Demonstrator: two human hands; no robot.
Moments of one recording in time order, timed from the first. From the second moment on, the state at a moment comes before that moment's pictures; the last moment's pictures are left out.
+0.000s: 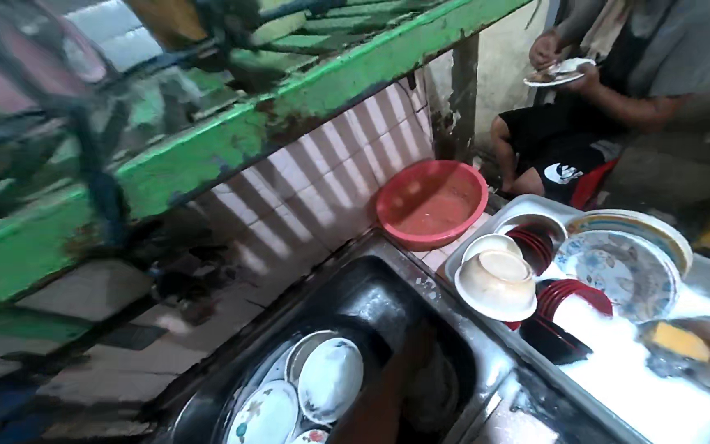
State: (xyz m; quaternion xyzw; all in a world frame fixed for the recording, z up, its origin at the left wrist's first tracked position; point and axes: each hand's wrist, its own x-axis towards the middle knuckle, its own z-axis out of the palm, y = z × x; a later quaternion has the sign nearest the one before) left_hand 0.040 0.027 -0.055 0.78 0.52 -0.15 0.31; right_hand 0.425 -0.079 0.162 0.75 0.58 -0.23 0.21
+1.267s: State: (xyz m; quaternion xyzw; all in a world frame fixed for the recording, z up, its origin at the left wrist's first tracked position) left_hand -0.007 -0.044 0.116 0.89 0.42 0.01 0.17; right_hand 0.447 -0.094 0.147 0.67 0.68 -0.23 0.17
